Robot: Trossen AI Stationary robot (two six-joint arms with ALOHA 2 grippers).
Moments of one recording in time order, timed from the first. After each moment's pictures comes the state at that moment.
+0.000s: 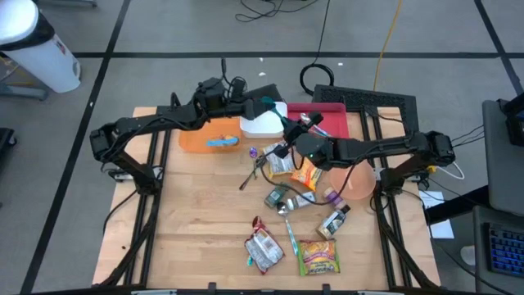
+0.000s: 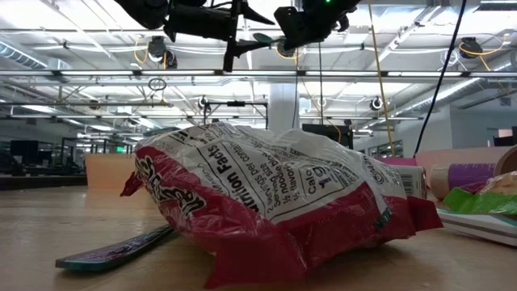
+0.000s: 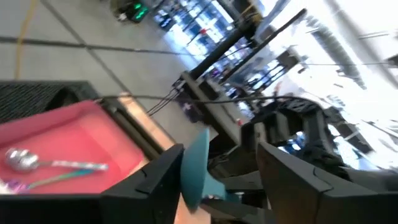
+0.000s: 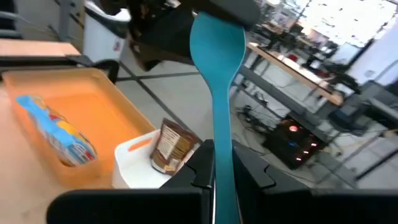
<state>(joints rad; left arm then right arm) 0.48 1.53 1.18 0.37 0.35 -0.78 -0.01 1.47 1.16 -0.07 0.91 -0.08</state>
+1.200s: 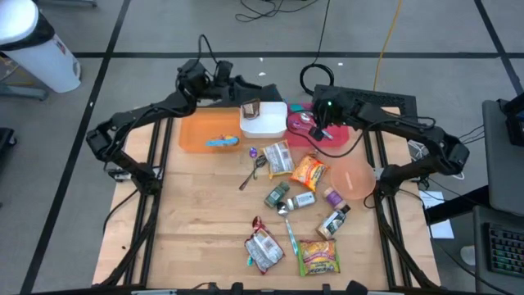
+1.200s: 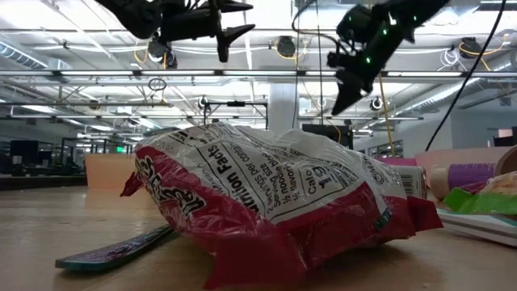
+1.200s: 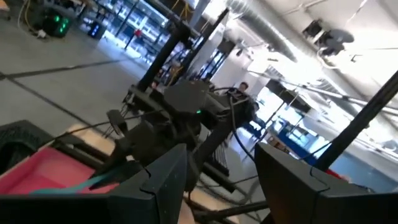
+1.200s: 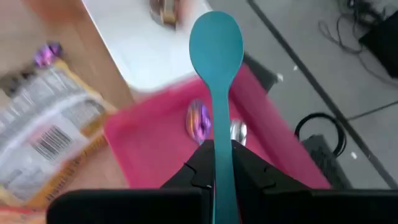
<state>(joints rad) 0.68 1.53 1.18 0.53 0.78 -0.72 -0.63 1.31 1.00 -0.45 0.10 -0.20</state>
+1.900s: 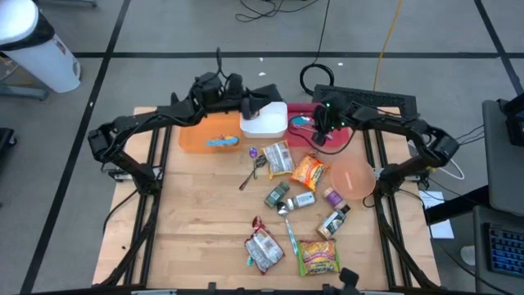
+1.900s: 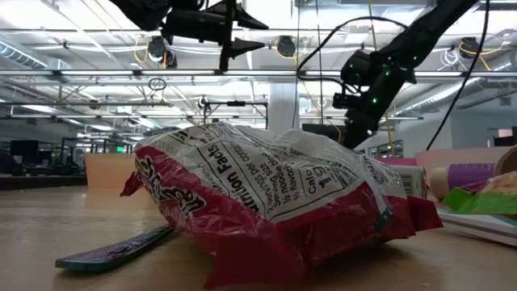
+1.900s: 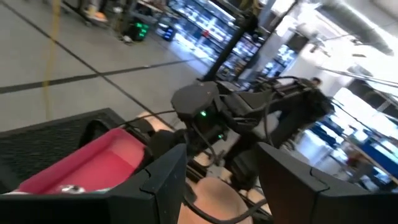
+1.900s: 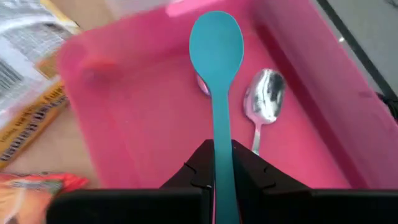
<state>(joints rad) 0.53 1.53 1.18 0.32 0.37 -0.55 -0.78 1.45 0.84 -0.28 -0.12 -0.30</state>
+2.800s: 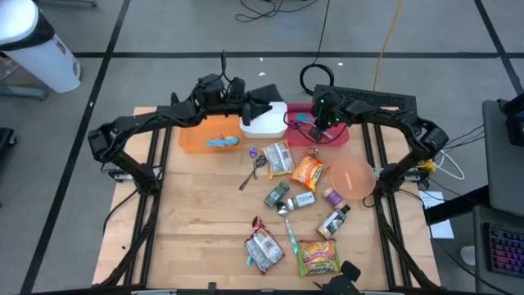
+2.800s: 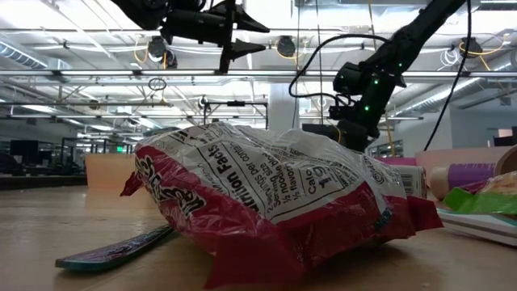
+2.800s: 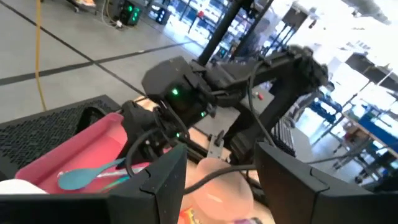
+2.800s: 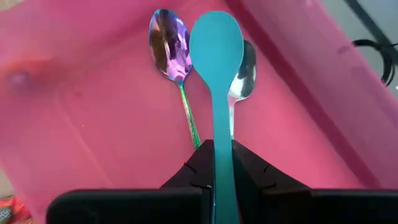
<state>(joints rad) 0.52 1.53 1.18 0.26 0.42 -0.48 -0.81 1.57 0.94 -0.39 -0.03 -0.19</state>
